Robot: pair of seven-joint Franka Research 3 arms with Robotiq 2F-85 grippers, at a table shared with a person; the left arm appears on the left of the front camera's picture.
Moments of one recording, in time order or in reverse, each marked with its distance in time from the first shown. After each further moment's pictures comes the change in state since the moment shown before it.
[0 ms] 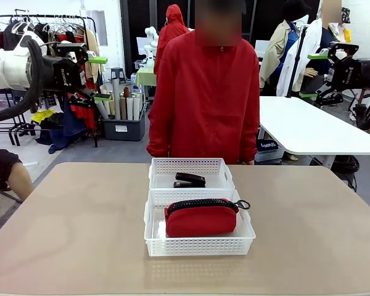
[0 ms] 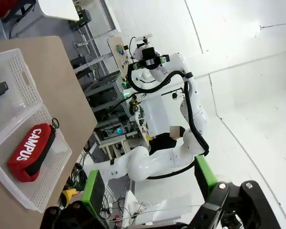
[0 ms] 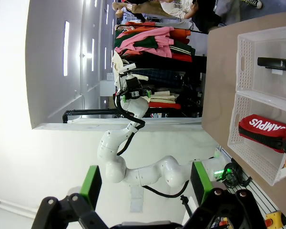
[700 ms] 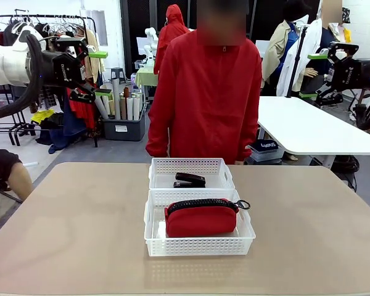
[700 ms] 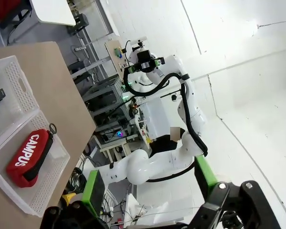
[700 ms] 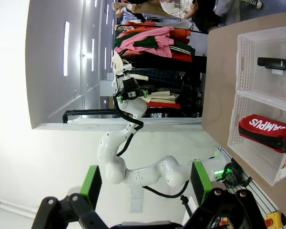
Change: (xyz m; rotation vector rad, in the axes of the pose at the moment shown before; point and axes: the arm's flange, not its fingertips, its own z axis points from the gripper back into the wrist) left arm 0.000 -0.013 -0.002 -0.006 -0.017 -0.028; right arm 0.000 0.000 0.000 0.000 0.000 0.000
